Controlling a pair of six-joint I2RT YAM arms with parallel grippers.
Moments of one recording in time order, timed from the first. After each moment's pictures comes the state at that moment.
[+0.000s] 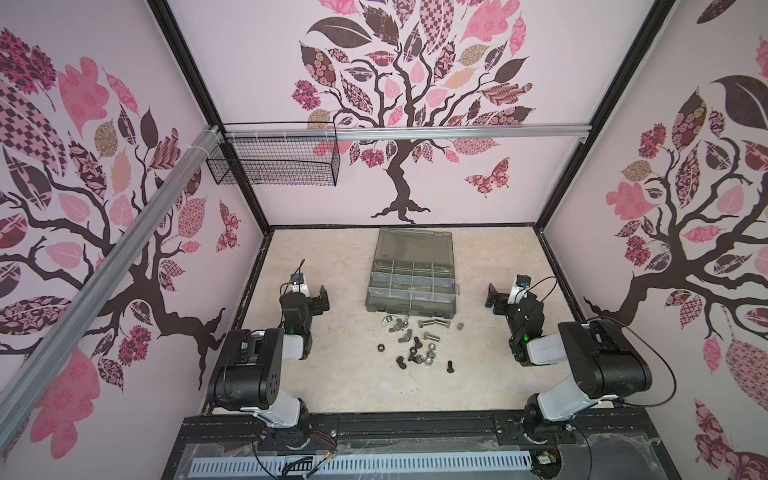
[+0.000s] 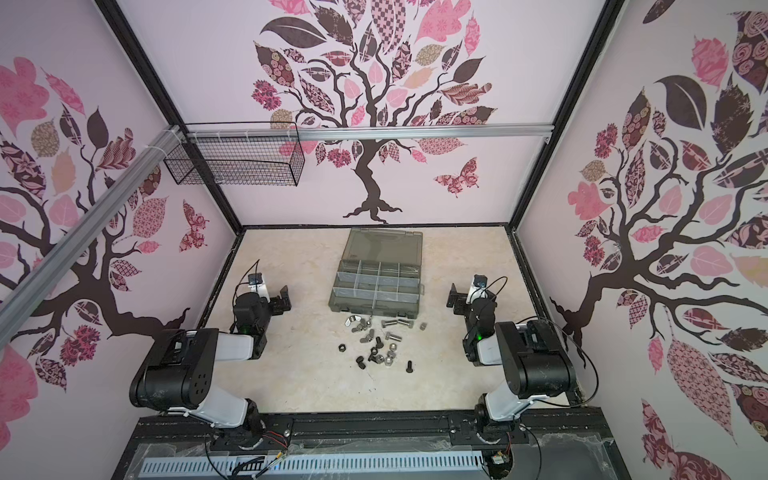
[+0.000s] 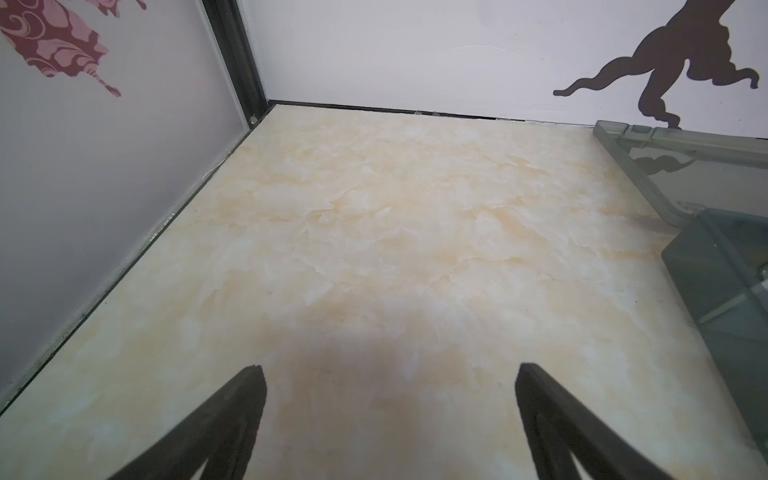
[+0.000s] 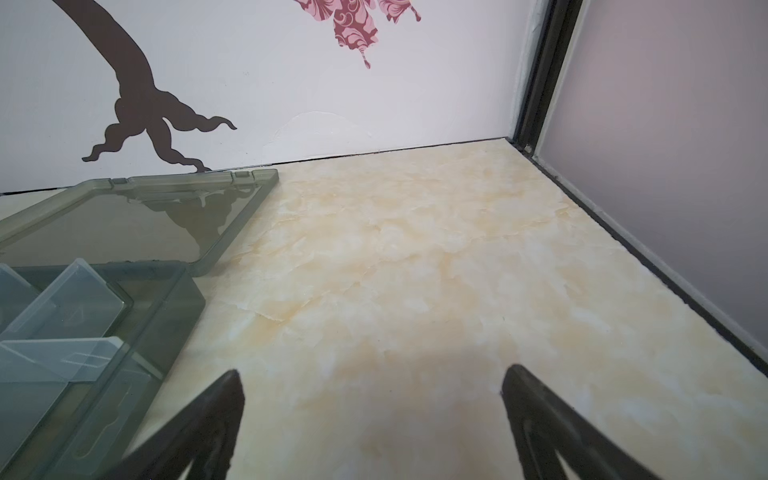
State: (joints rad) left arm 0.02 1.55 0.37 0.84 -0.11 -0.05; right arm 0.04 1.58 0.26 1.11 0.12 0.10
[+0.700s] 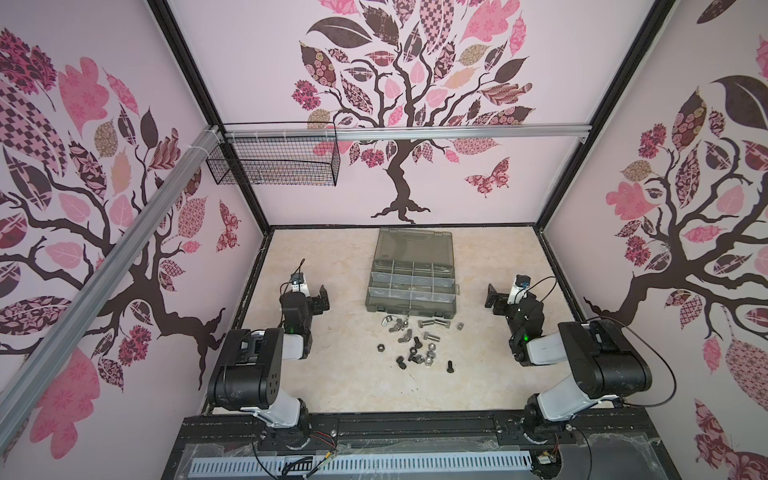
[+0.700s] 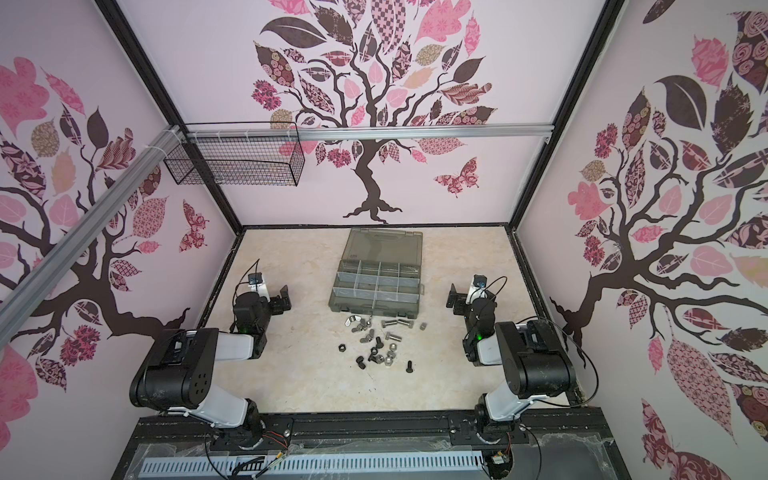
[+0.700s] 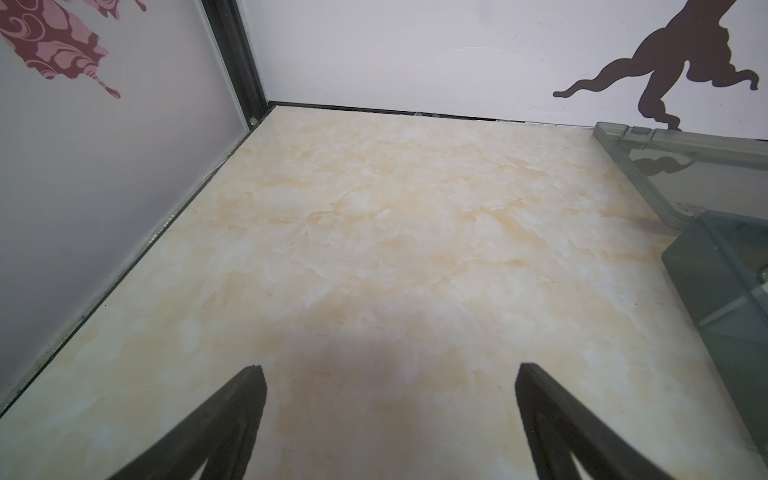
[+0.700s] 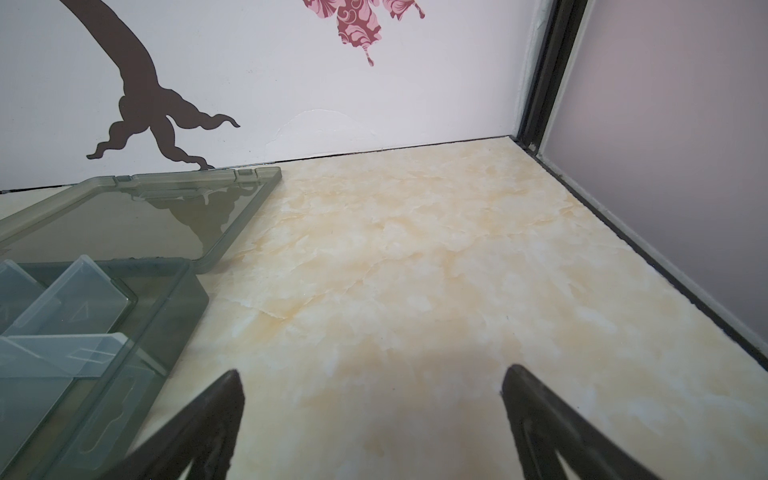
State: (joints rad) left arm 0.02 1.55 0.38 0.83 -0.11 -0.05; right arm 0.04 1.58 0.26 1.11 0.11 0.10
